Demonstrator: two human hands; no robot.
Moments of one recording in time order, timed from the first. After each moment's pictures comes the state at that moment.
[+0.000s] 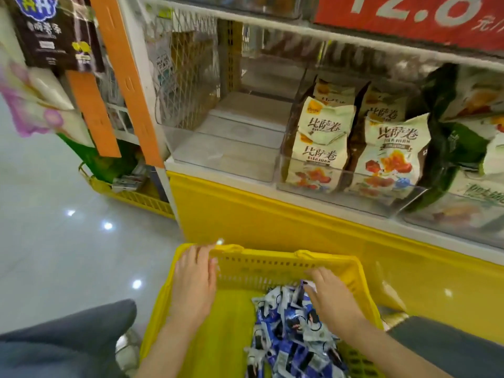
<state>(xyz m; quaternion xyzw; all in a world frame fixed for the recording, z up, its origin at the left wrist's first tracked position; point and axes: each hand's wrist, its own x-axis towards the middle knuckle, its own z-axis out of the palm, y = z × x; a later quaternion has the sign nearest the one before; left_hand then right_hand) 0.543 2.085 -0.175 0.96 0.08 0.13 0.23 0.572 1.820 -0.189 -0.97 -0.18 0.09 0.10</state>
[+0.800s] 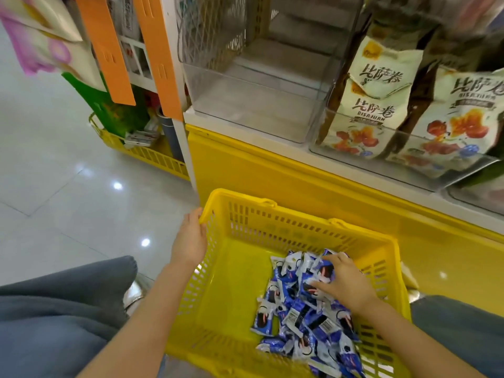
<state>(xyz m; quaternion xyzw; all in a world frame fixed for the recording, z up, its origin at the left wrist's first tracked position) 0.566 2.145 -0.246 0.91 0.20 0.02 0.37 0.573 1.813 -0.251 -0.96 -0.08 0.23 0.10</state>
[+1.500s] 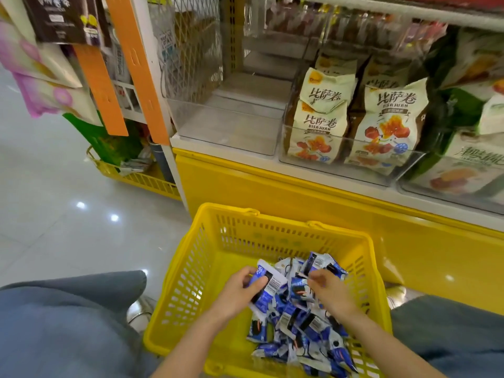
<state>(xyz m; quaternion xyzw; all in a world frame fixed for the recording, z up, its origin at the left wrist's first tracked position) 0.497 2.031 -0.213 0.75 0.11 -0.20 0.62 0.532 1.818 -0.231 -0.88 0.11 0.23 0.41</state>
